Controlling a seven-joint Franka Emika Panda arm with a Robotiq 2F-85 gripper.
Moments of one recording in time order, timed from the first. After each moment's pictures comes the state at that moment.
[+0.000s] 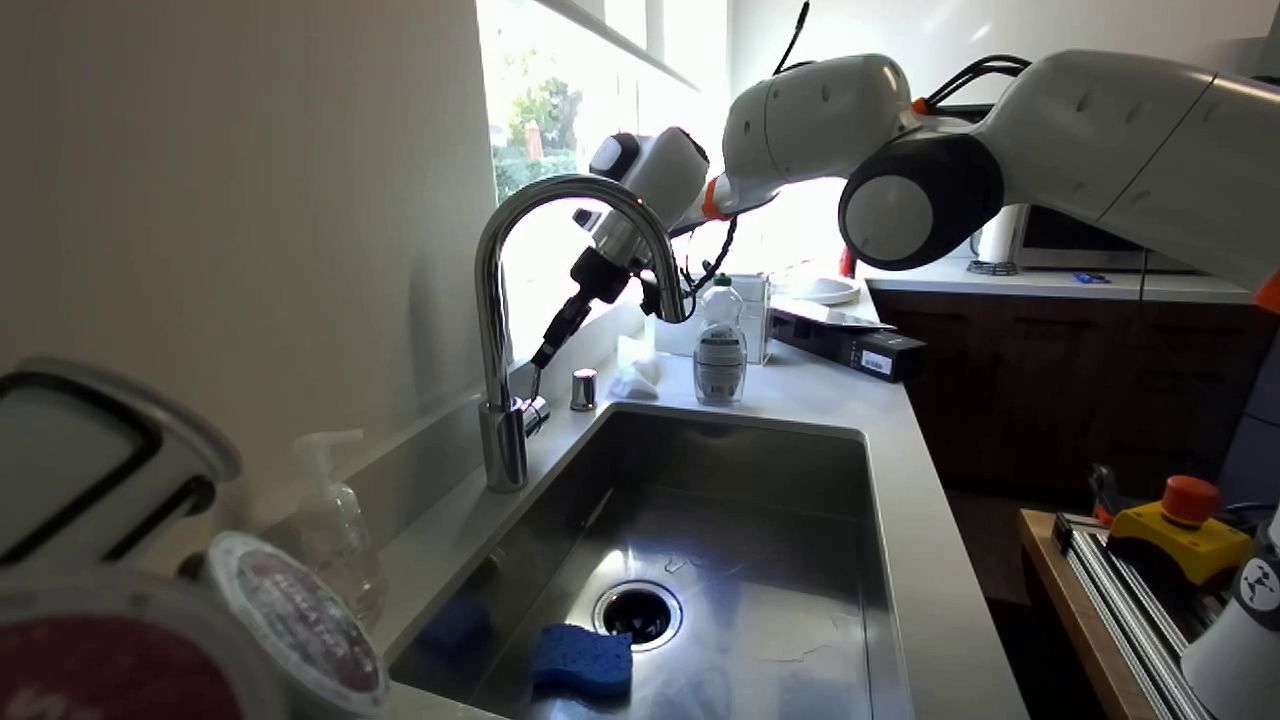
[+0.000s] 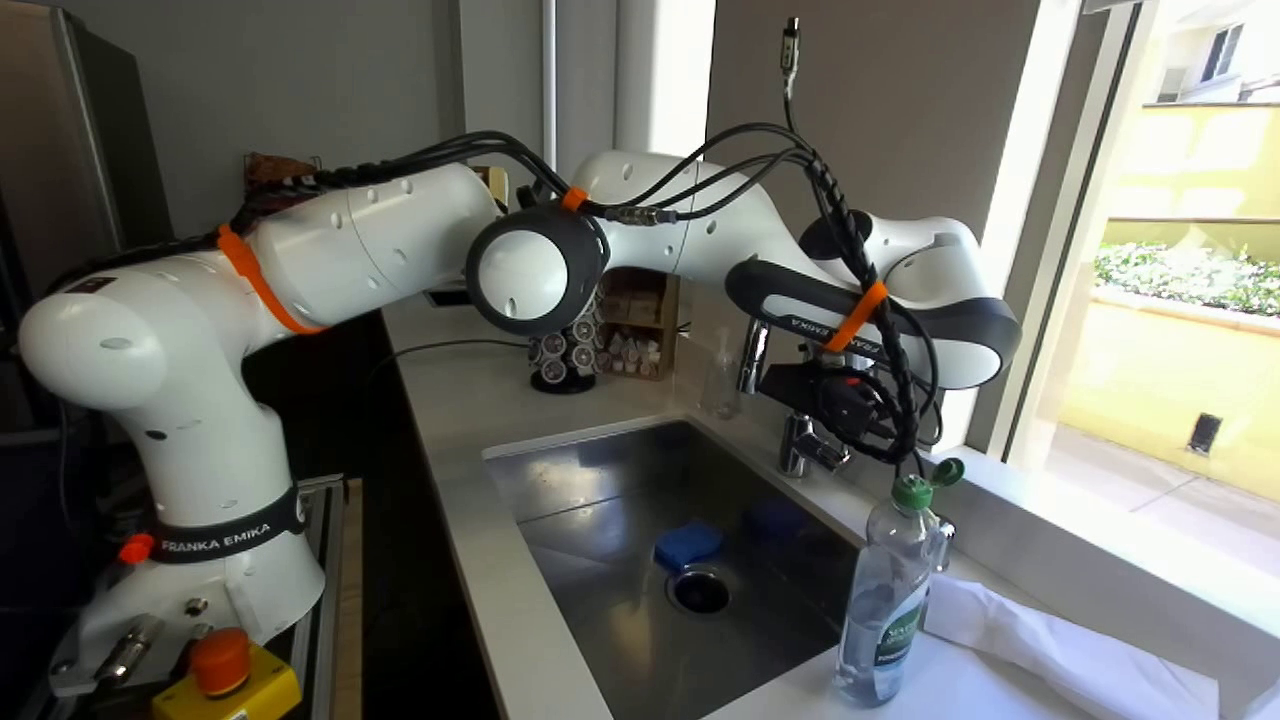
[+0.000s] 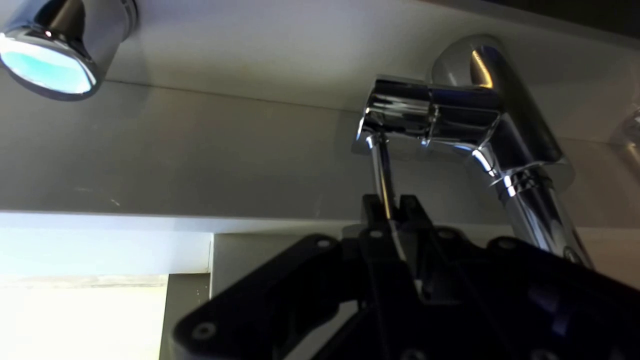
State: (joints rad) arm -0.32 1.15 -0.21 -0.57 -2.39 4.20 2.22
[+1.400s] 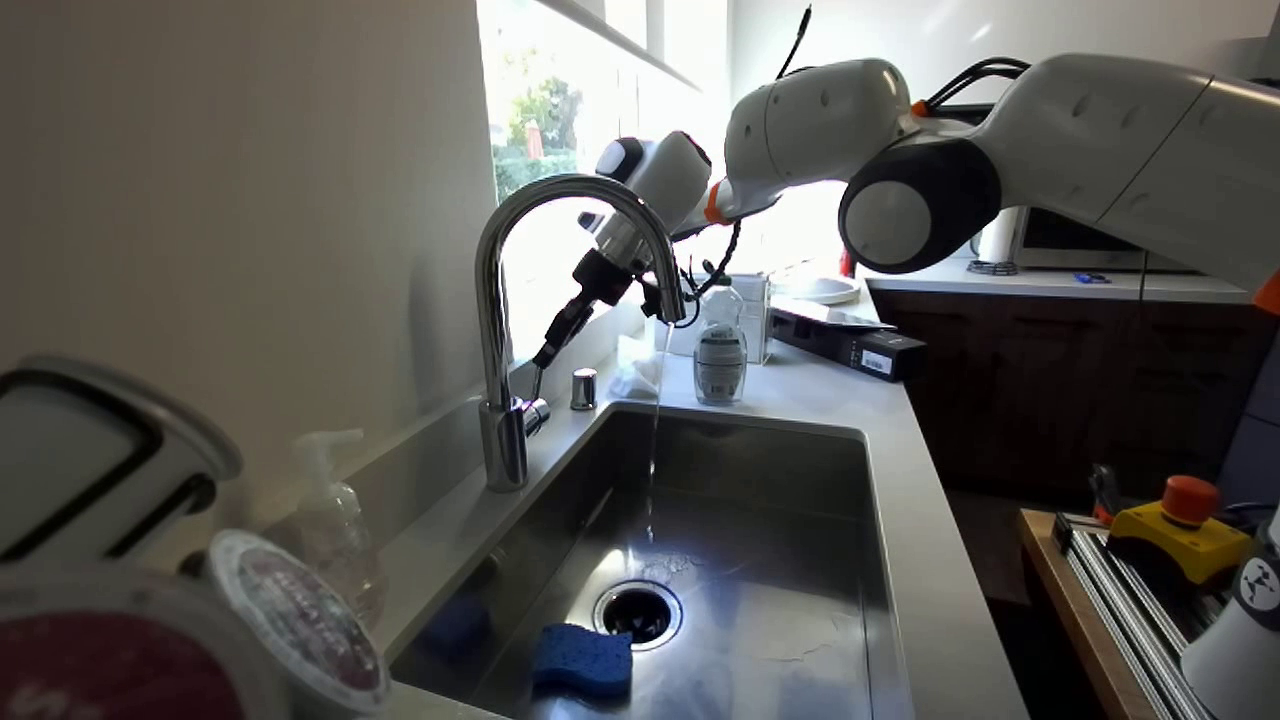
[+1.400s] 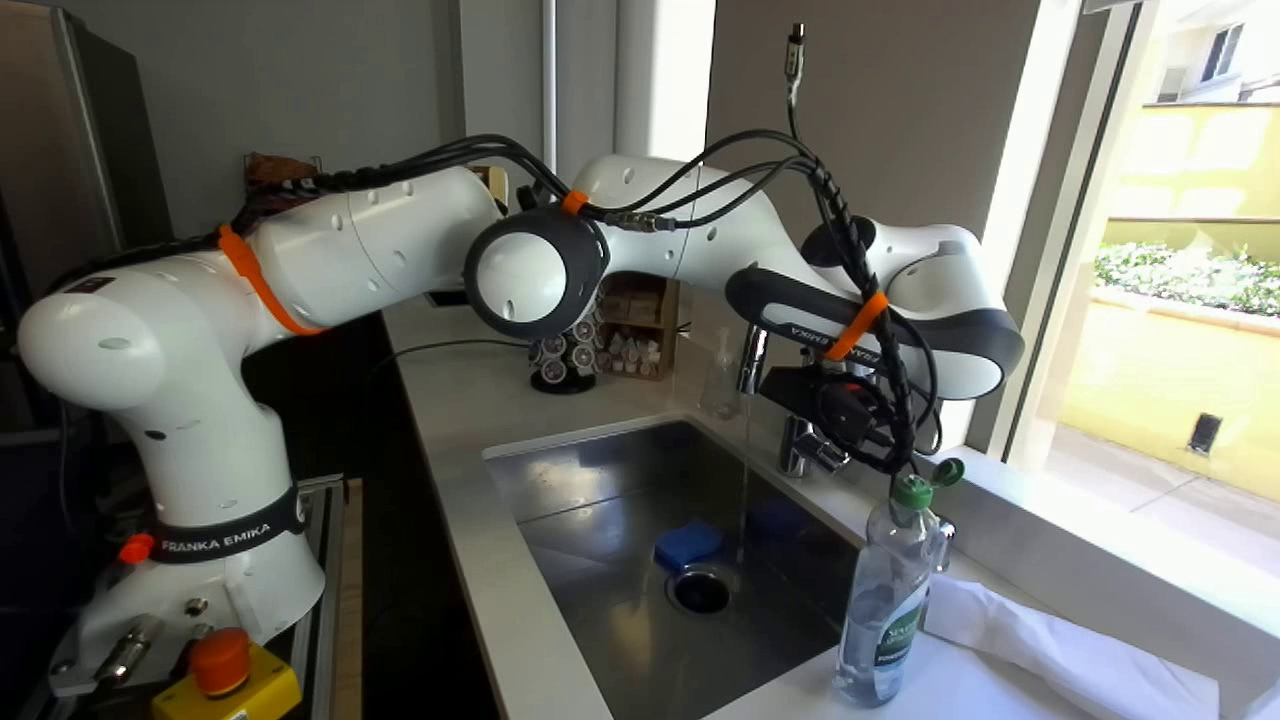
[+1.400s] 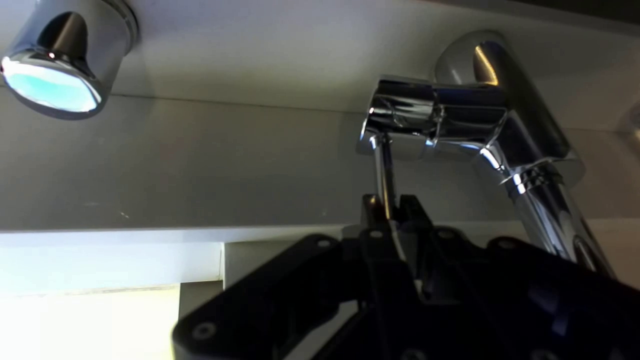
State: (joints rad) arm -0.33 1.16 -0.23 -0.57 -2.35 4.19 2.24
